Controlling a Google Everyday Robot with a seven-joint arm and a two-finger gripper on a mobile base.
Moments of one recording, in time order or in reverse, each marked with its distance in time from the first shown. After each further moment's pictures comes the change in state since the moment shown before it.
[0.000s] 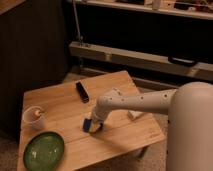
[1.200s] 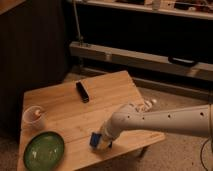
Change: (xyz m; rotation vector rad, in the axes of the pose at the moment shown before) arm 0.016 0.116 -0.043 -0.020 -0.041 0.008
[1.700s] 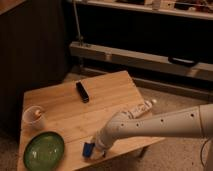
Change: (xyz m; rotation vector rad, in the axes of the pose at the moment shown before) arm -0.025 0.036 0.034 -0.077 -0.044 -0.063
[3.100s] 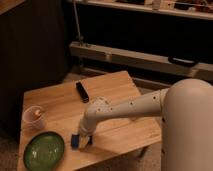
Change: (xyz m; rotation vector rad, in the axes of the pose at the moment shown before) arm -0.044 -0.100 0.038 0.006 0.065 -0.117
